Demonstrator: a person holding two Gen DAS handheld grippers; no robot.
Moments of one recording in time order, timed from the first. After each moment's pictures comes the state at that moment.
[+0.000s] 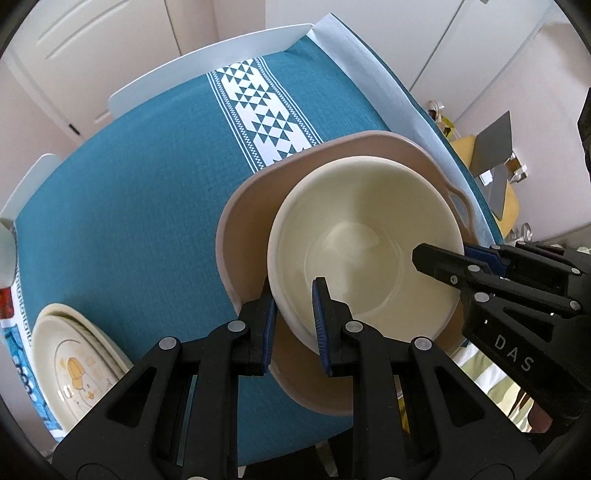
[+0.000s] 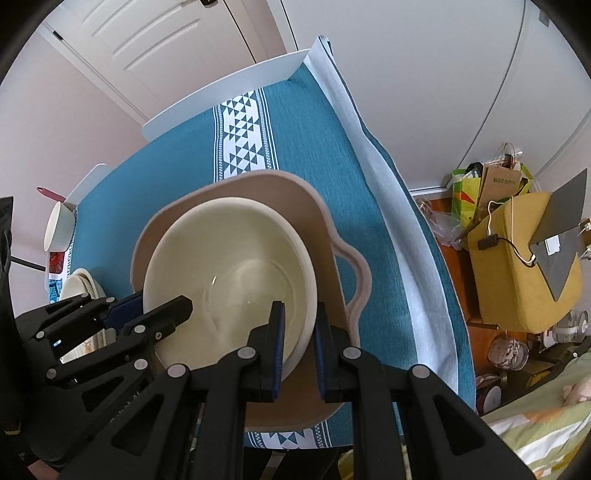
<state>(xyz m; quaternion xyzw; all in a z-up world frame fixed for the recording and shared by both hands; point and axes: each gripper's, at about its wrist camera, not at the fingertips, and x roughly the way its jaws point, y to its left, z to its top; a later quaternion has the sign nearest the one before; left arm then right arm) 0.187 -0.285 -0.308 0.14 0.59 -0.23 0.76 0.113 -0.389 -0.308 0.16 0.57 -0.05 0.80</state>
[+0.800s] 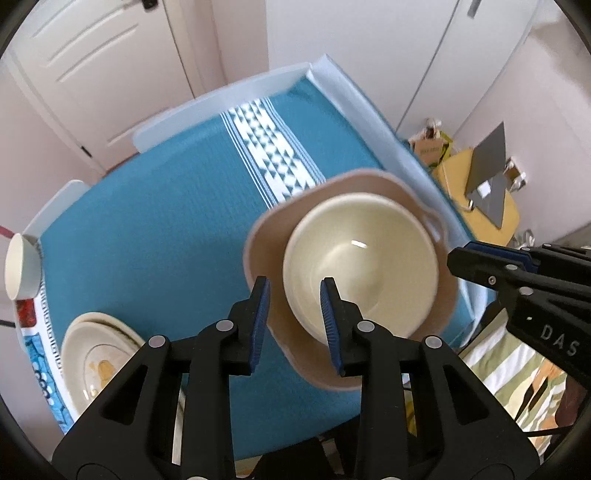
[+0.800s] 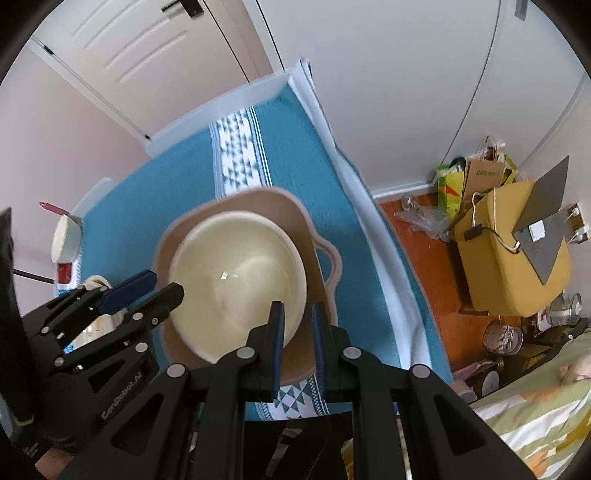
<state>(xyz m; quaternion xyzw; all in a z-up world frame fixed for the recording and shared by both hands) 0.176 -0.272 -0.251 0.14 0.55 -0.24 0.79 0.094 -0.393 -0.261 0.18 0.56 -0.07 0.81</state>
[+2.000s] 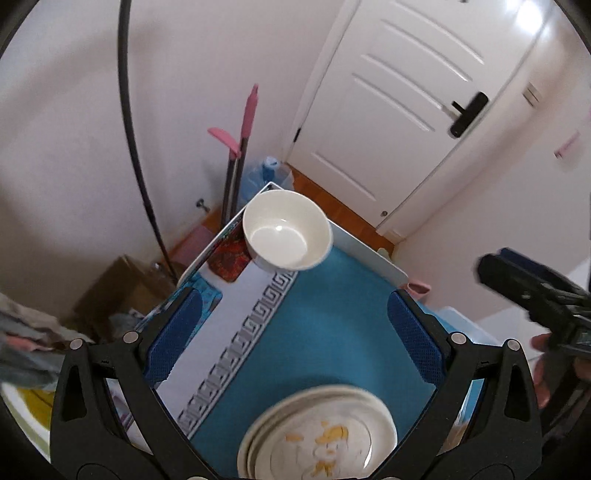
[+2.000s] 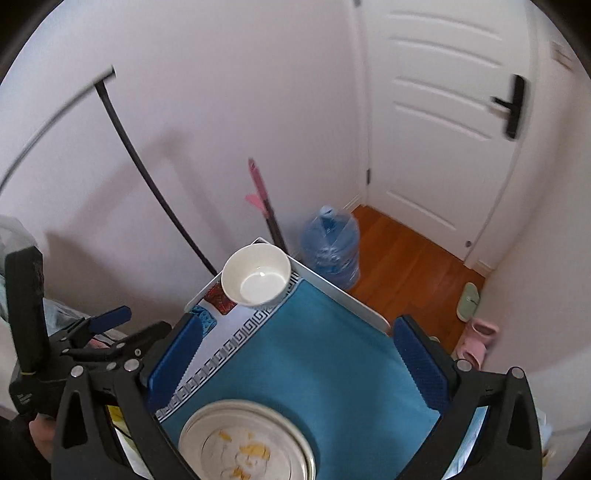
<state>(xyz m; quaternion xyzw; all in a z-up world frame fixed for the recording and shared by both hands) 0.252 0.131 -0.207 -0.26 0.43 0.11 0.86 0.321 -0.061 -0.152 -0.10 0.44 0.30 0.84</state>
